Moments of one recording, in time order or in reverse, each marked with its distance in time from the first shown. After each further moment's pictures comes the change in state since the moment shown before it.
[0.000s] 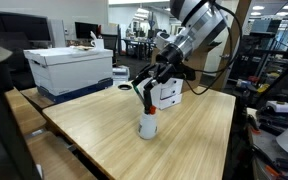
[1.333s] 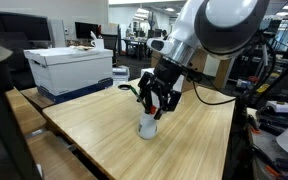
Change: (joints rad) arm 0.416 0.048 -0.154 -0.096 -1.026 0.540 0.822
